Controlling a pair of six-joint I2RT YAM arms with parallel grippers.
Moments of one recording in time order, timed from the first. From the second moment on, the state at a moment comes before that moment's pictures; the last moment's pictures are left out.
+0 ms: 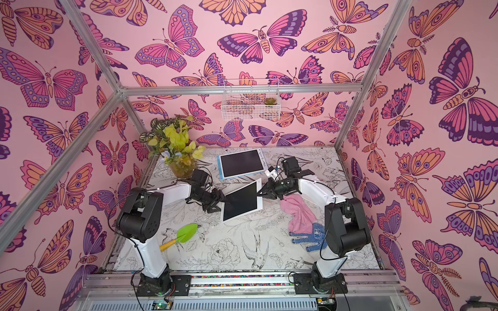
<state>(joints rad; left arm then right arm) -0.29 1.90 1.12 -0.50 0.66 -0.78 0.29 1.68 1.20 -0.63 -0.91 0.47</state>
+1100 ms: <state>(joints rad) -0.31 1.56 1.32 -0.55 0.53 -1.31 0.70 1.15 1.09 -0.56 -0.07 -0.30</state>
